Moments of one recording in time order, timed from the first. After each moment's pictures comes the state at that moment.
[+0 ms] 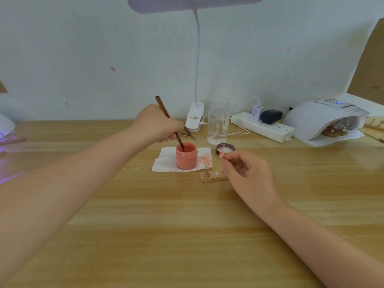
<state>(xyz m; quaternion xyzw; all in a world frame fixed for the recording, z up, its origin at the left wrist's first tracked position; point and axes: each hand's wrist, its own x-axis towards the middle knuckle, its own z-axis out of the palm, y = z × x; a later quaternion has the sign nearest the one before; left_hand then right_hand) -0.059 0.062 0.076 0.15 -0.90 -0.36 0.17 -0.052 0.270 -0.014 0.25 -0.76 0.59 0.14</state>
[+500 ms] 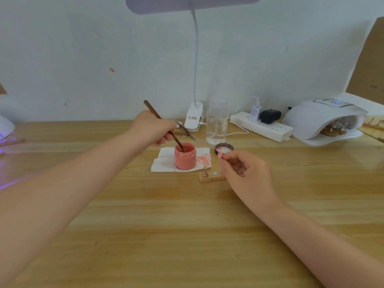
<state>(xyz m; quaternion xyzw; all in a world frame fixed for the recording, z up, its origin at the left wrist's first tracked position) -0.061 0.052 0.065 0.19 -0.85 -0.46 0.15 -0.054 0.269 -0.016 0.25 -0.75 0.59 0.15</state>
